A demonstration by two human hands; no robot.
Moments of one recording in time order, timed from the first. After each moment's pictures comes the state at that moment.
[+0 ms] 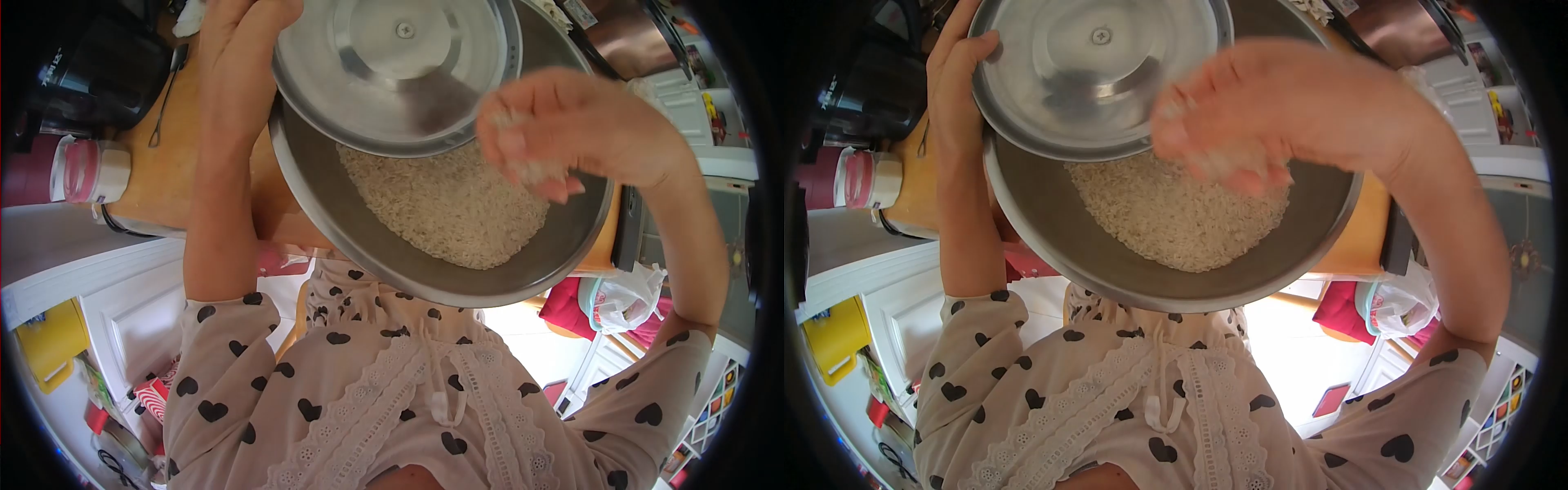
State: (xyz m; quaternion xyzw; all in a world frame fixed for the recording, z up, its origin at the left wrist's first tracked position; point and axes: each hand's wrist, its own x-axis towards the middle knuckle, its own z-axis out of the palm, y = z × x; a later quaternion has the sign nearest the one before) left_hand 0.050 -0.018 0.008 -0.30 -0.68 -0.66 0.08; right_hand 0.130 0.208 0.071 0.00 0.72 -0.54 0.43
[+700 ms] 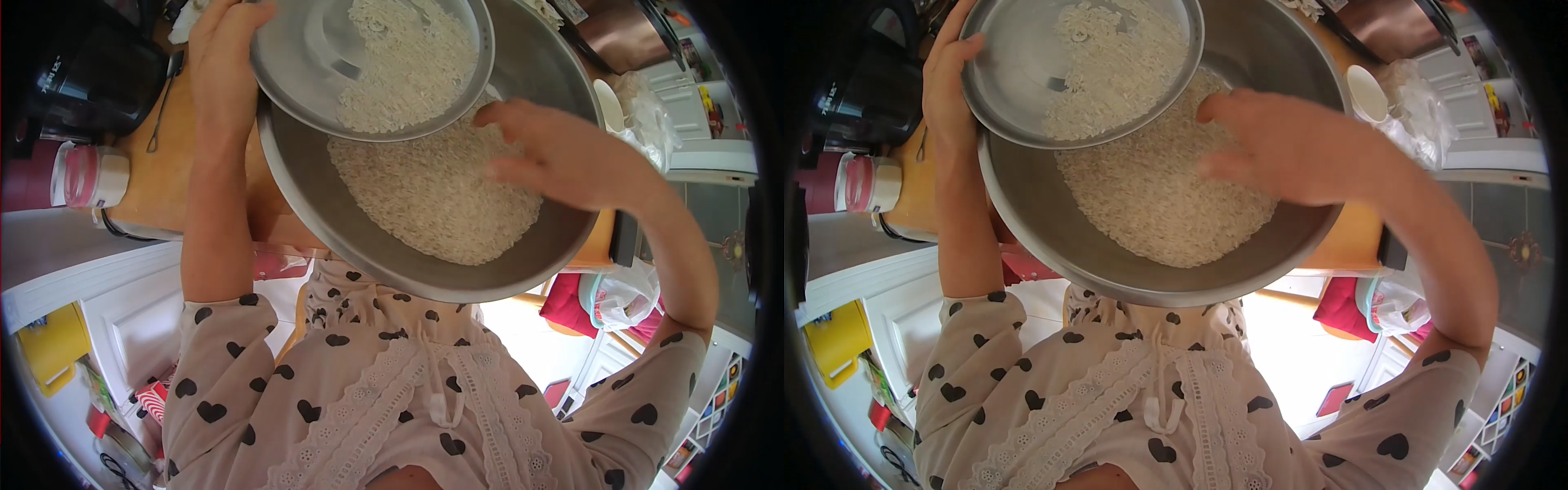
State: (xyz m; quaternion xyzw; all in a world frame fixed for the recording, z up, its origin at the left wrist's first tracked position) left_hand 0.040 -0.015 0.000 -0.24 -0.61 -0.75 0.04; right_hand 0.166 0.230 0.035 -0.13 0.96 -0.14 0.22
